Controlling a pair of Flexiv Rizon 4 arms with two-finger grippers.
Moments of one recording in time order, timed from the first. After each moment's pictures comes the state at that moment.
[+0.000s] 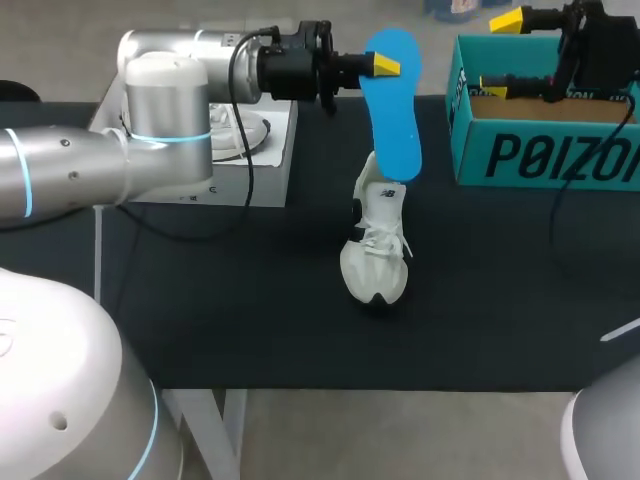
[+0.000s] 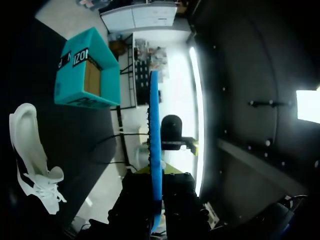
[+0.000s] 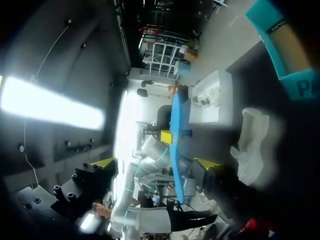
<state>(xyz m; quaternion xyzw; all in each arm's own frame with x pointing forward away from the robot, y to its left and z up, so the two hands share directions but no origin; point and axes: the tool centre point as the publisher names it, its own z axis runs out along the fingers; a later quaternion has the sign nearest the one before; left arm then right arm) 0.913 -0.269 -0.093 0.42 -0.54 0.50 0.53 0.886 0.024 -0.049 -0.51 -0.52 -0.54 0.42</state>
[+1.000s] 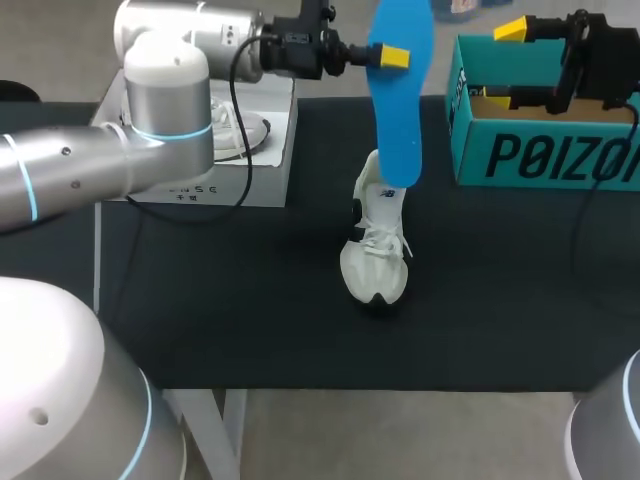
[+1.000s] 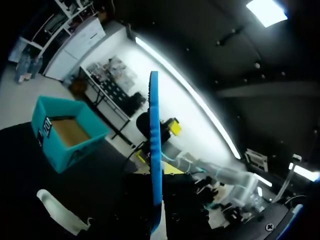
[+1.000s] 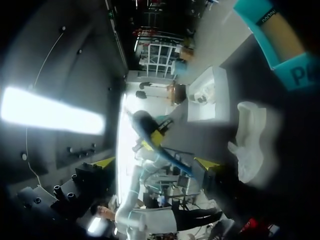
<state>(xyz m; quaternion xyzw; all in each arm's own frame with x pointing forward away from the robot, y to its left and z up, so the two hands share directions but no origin) 0.898 -0.277 -0.070 0.20 -0.68 0.63 0.32 0.885 0.017 -0.061 -0.53 -0.50 -0.53 0.43</state>
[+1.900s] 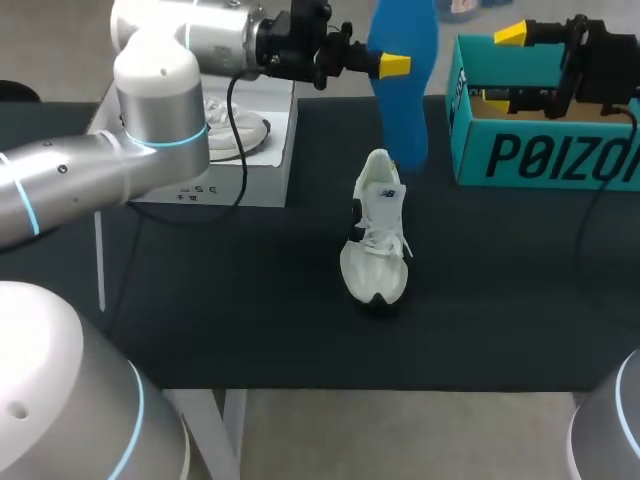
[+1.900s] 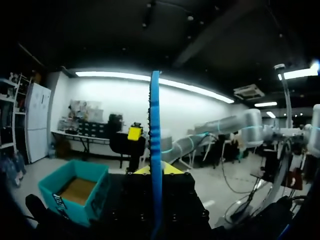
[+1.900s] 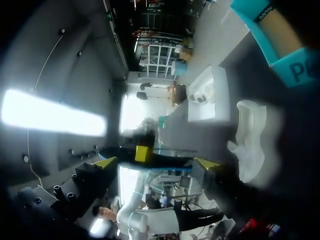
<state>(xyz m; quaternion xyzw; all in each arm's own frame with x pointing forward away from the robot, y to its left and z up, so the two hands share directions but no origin) 0.865 -0.273 -0.053 -0.07 -0.70 0.70 0.13 0.886 0.016 -0.066 -0.53 -0.49 -0.53 0.44</state>
